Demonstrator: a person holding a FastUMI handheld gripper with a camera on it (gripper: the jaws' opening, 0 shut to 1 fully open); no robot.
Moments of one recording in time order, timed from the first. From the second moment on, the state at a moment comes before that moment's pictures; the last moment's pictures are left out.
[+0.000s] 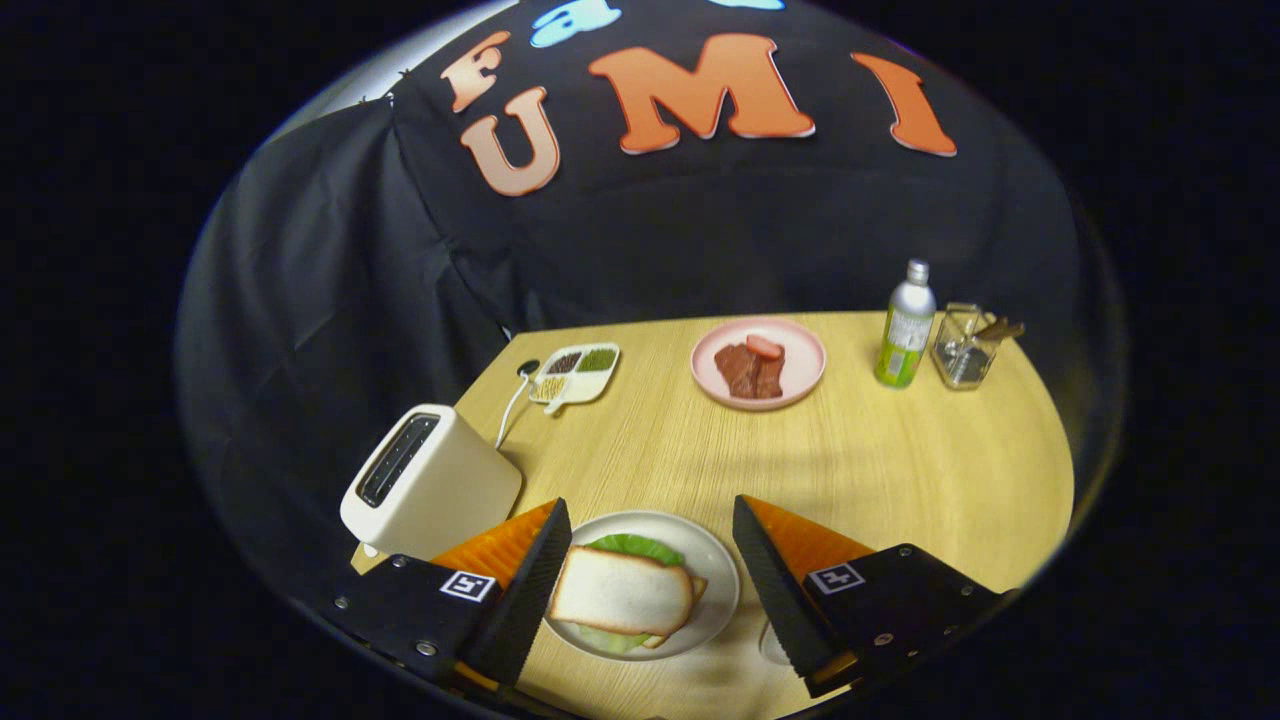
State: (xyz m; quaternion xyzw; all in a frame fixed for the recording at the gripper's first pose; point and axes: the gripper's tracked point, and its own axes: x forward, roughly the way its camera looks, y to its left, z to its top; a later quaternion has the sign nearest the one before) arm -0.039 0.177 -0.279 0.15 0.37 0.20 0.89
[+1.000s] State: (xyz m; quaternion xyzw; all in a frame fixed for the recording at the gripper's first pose) arm -0.005 0.076 -0.018 0.05 0.04 0.07 1.00
